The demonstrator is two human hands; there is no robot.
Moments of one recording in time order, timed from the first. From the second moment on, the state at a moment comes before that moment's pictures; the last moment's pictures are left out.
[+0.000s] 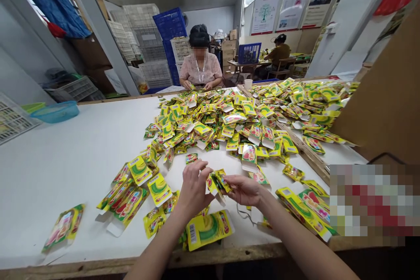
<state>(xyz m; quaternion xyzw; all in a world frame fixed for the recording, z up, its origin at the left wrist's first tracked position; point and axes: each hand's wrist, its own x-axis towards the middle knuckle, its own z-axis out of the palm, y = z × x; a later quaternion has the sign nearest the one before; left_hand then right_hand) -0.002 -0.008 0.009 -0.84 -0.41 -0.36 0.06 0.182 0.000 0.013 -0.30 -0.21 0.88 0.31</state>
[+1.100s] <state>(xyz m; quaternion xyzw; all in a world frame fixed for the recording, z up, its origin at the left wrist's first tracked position) -0.007 -0.015 -0.003 -0.73 -0.59 -0.33 -0.12 0.141 0.008 0.034 -0.55 -0.60 0.30 0.50</state>
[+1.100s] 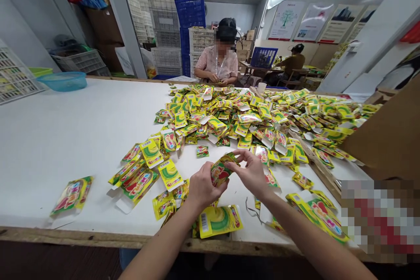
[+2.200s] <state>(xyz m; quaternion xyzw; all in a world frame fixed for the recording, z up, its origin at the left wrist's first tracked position) -0.003 -0.008 -0.001 -0.51 -0.43 -0.49 -0.56 0.143 -0.001 0.035 -0.47 -0.55 0.55 0.42</state>
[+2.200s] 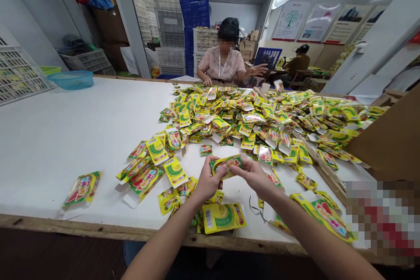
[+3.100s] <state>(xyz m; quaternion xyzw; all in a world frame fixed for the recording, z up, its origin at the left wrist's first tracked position) -0.067 0.009 0.021 -0.57 -0.80 -0.15 -0.09 0.110 -0.002 0.004 -0.36 -0.87 0.25 0.22</state>
